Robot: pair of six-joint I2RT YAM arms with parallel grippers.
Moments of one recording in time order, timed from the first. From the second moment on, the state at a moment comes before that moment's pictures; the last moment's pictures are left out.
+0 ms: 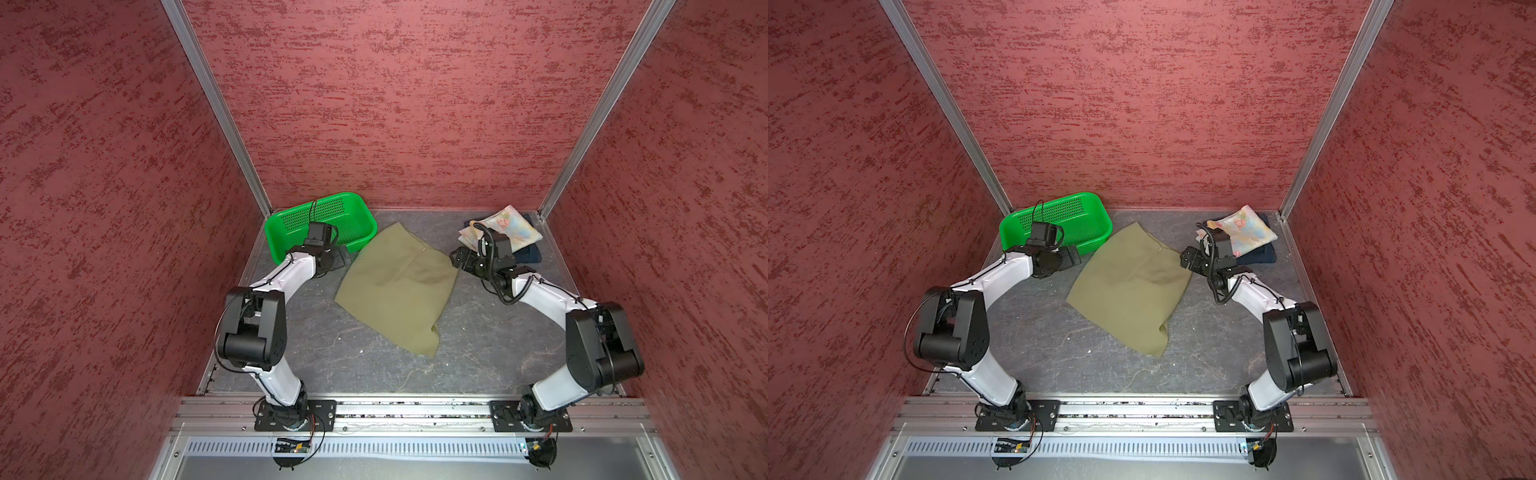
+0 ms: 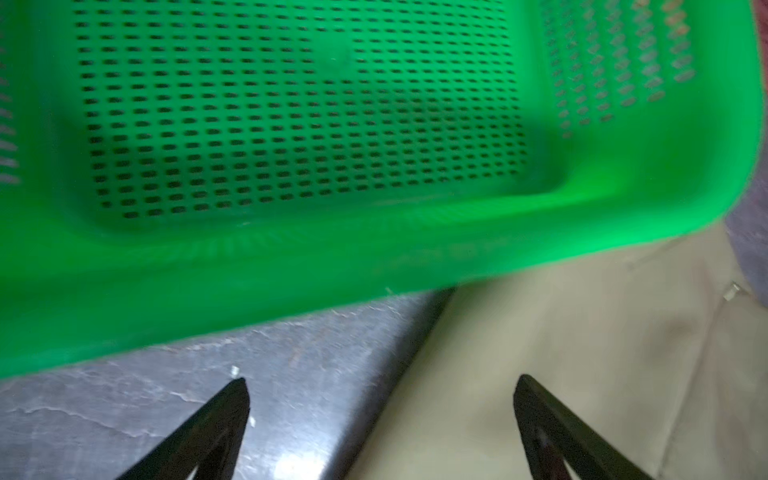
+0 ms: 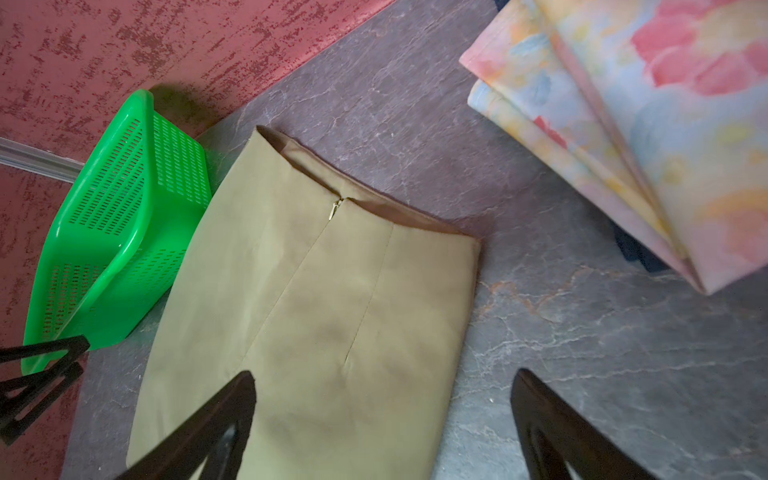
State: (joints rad) left arm -0.09 1.72 1.17 -0.45 -0.03 -0.50; right arm 0.23 1.56 0.94 -0.05 -0.18 0.59
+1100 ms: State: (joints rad) left arm -0.20 1.45 0.80 -0.40 0.04 -0.61; right arm 0.23 1.80 0.92 0.05 -0.24 0.68
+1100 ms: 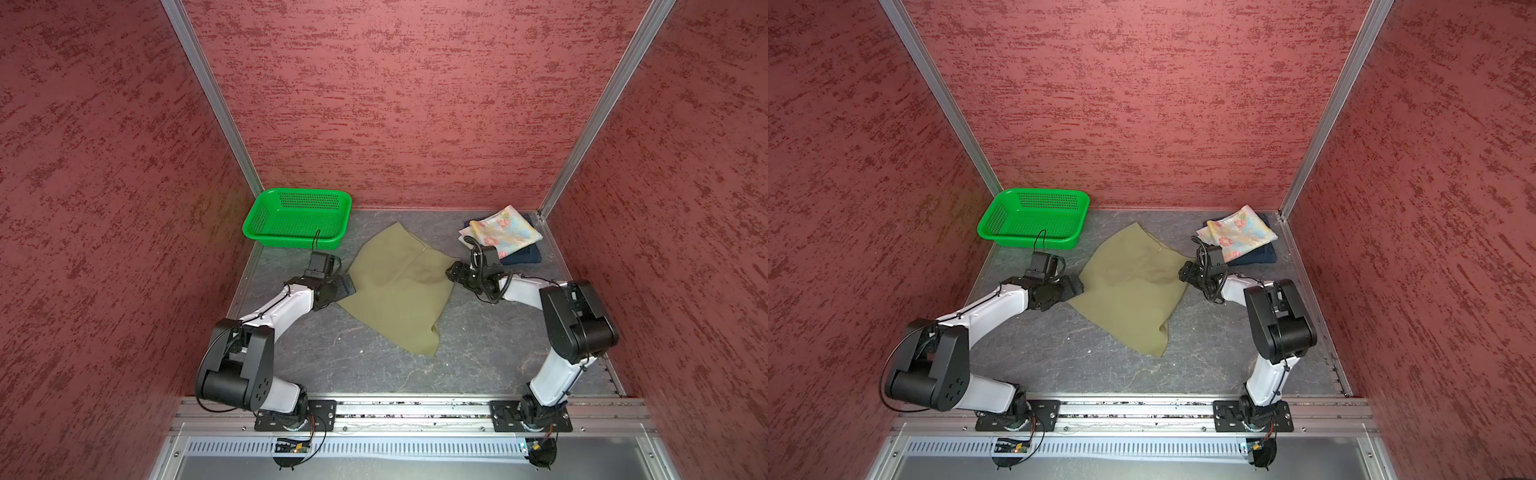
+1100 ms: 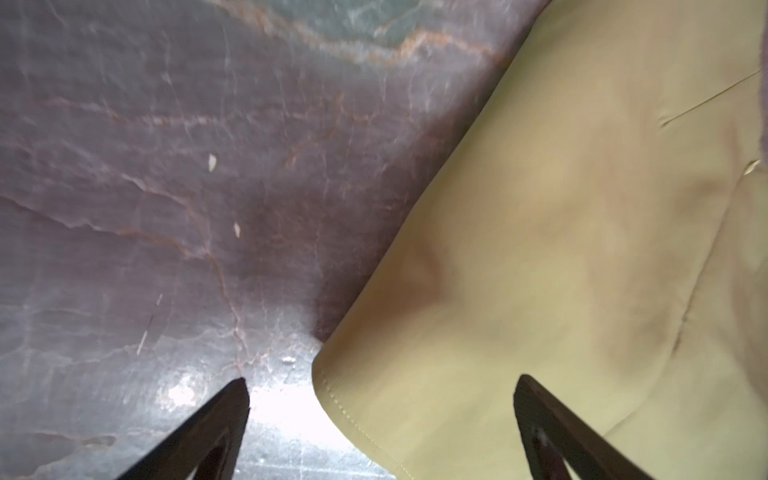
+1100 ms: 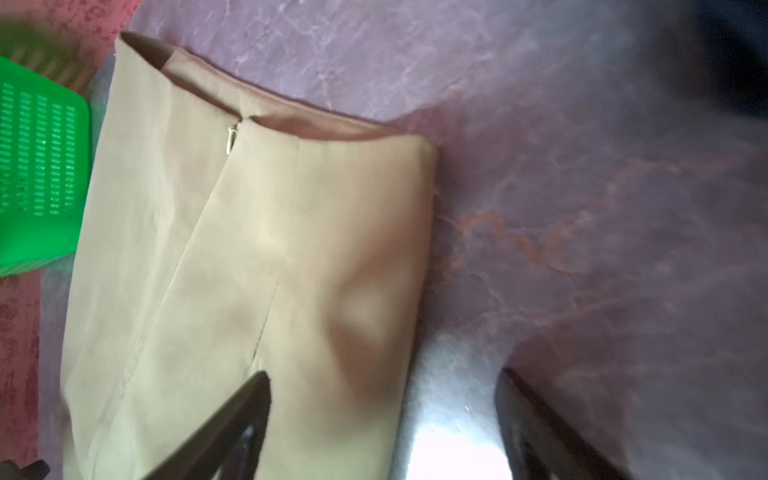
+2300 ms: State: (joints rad) left arm -0.25 1.72 1.14 -0.42 0.02 -0.53; right arm 0.48 1.30 0.77 -0.30 0.17 0.85
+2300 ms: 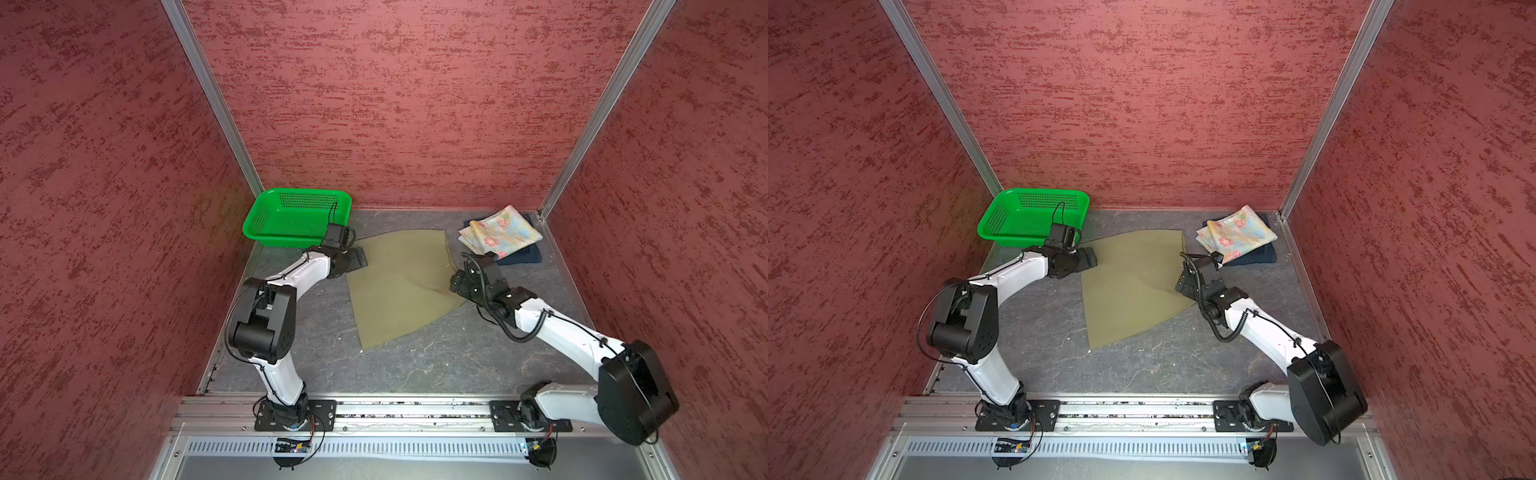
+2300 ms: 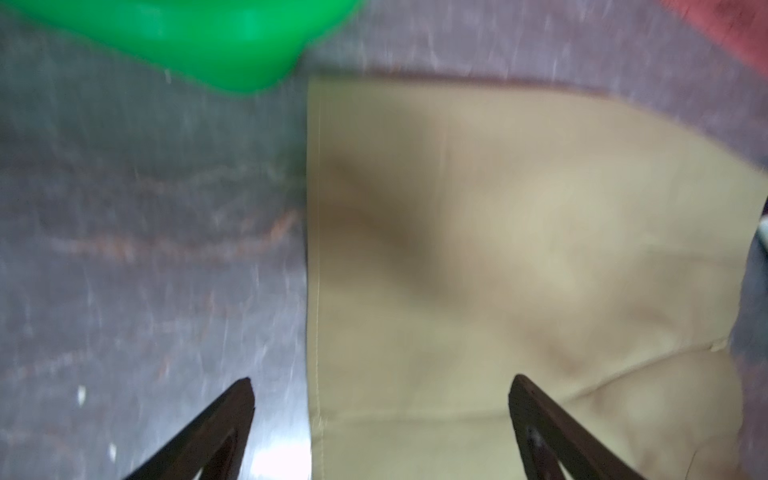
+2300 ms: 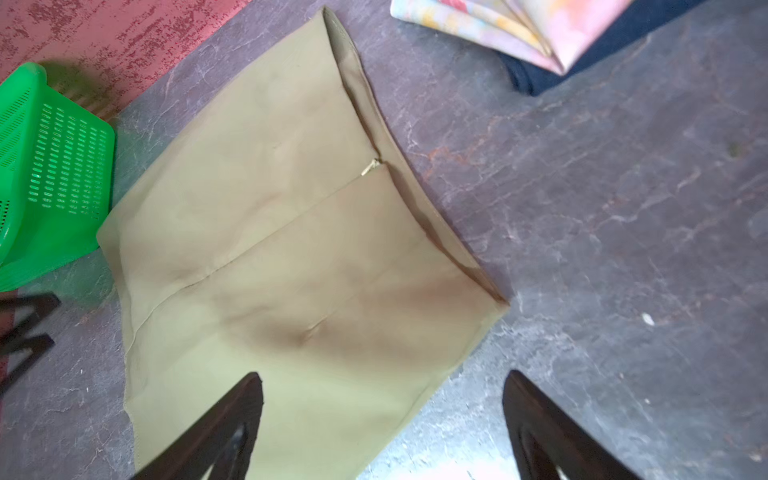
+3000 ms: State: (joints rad) left arm -0.63 1.26 0.60 -0.53 -0.05 -0.74; right arm 0.35 1.39 0.57 -0.09 0.07 0.96
